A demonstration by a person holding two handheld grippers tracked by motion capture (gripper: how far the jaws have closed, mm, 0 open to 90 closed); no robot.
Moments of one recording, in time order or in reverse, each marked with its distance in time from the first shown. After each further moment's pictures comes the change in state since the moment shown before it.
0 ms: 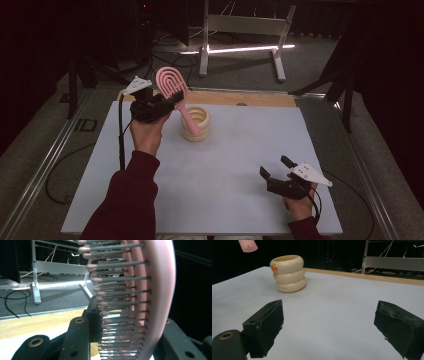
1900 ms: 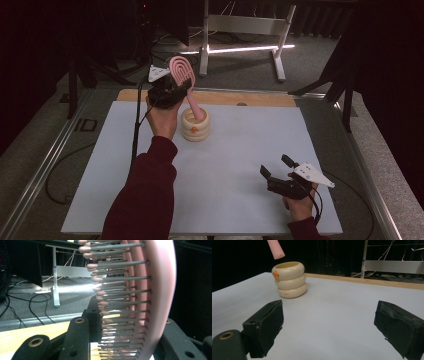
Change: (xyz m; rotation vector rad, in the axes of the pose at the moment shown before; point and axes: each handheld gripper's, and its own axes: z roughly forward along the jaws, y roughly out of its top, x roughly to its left) left arm 0.000 0.008 0.058 -0.007 0.146 0.032; right arm 0.003 0.005 -0.004 -0.035 -0.002 0.015
